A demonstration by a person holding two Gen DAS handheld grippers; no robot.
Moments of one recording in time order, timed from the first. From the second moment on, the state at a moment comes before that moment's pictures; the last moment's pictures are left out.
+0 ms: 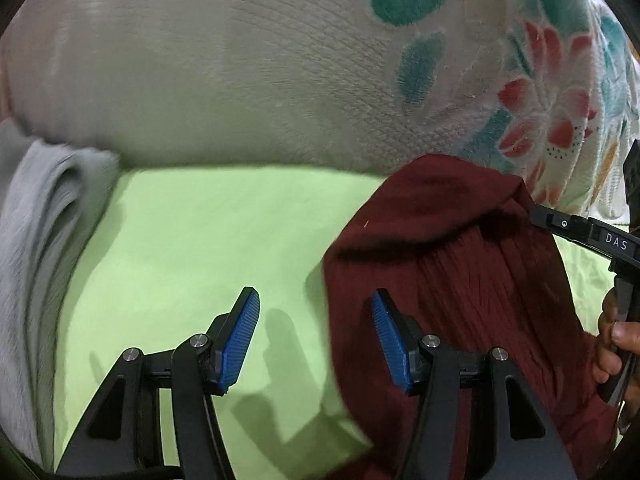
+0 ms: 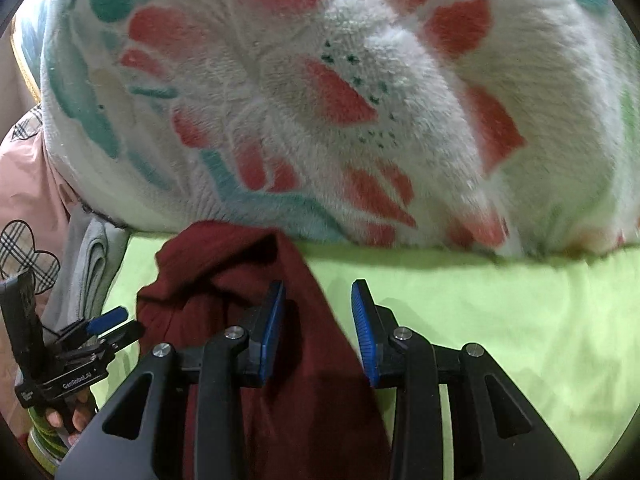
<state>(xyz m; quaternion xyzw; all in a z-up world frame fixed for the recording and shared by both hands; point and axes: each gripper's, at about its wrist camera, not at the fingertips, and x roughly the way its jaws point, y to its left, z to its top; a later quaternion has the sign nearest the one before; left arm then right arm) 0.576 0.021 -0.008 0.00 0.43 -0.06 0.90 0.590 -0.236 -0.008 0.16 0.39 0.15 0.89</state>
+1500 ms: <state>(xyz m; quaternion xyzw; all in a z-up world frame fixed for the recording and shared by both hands) 0.231 0.018 -0.042 -0.09 0.42 -0.19 0.88 0.226 -0.296 -0.043 0.17 0.41 0.17 0.88</state>
